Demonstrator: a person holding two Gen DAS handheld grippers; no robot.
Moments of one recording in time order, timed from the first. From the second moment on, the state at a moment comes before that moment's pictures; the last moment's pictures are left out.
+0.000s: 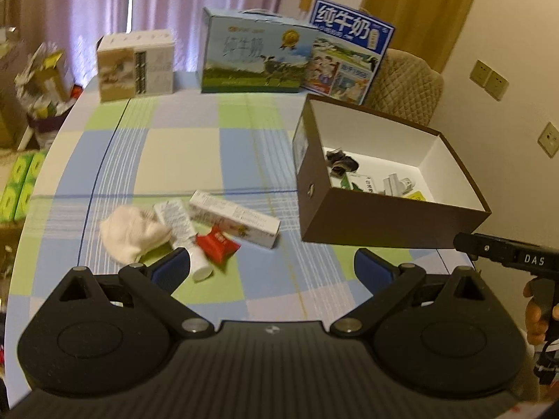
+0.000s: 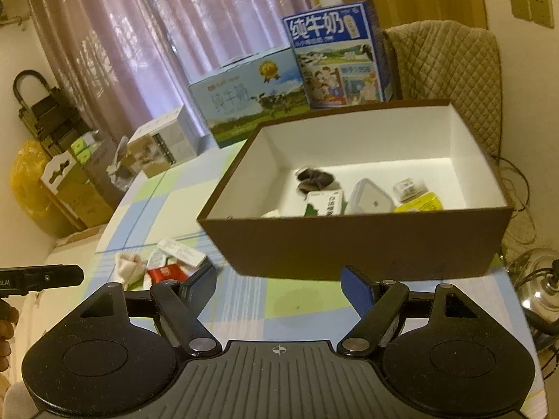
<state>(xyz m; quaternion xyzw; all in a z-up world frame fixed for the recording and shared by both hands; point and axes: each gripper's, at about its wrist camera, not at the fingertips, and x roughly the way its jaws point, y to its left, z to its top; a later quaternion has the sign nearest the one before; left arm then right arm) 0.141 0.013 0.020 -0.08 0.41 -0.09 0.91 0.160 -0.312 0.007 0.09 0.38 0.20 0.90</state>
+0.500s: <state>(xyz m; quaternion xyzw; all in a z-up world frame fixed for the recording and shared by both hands) 0.126 0.044 -0.010 -0.08 0.43 -0.02 0.90 0.156 -0.247 -0.025 0.04 0.40 0.27 0.87</state>
